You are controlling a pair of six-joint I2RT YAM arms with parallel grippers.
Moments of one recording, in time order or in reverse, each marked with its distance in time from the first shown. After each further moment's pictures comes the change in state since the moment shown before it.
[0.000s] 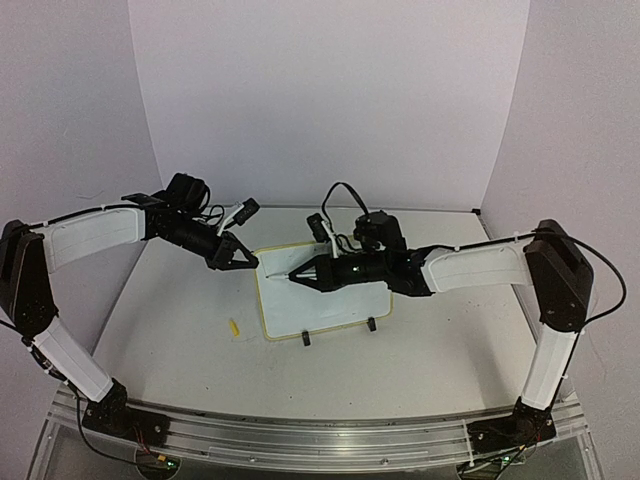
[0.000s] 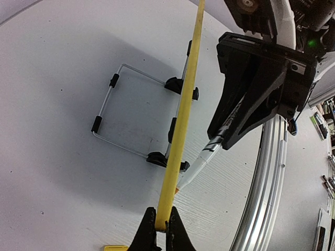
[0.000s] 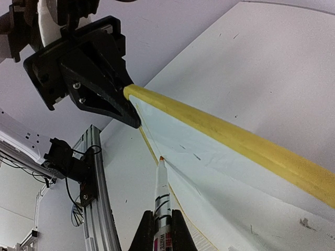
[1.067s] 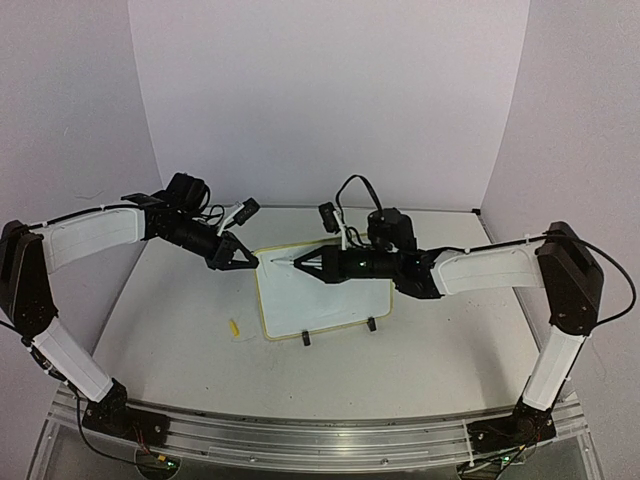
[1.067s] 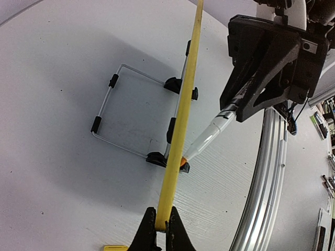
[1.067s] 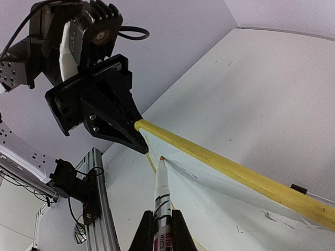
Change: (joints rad) left arm -0.003 -0.004 0.000 -0.001 -0.002 0.000; right arm -0.002 -0.060 -0.066 0.116 0.063 0.051
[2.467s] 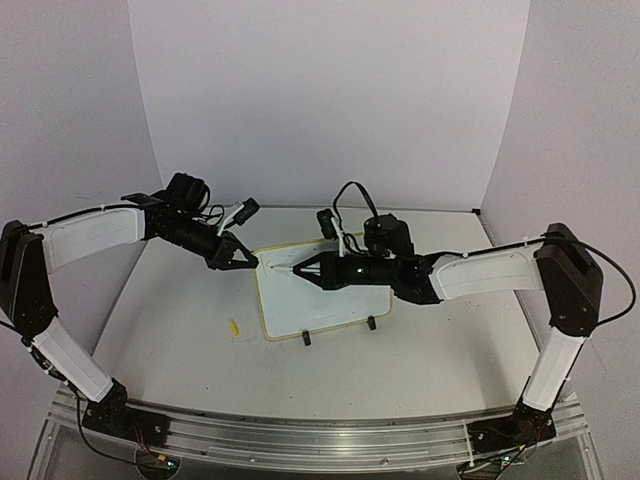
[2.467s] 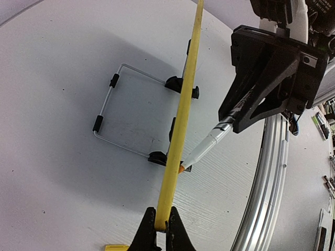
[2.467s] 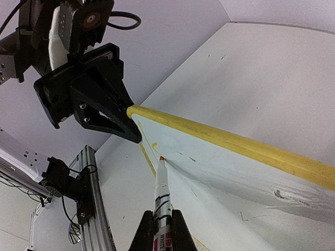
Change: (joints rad) left arm 0.000 0.000 0.000 0.000 -0.009 -0.001; right arm 0.020 0.000 -0.022 -0.008 0.058 -0.002
